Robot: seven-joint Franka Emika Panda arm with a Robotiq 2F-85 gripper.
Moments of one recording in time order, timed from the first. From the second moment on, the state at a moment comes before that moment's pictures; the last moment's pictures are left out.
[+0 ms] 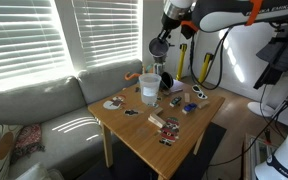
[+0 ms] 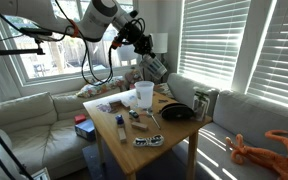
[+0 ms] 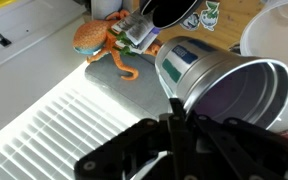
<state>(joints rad) 0.00 -0.13 0.17 -1.78 -0.68 2.05 0.30</state>
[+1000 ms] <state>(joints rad) 0.12 0.00 0.18 -1.74 -1.05 1.94 0.32</state>
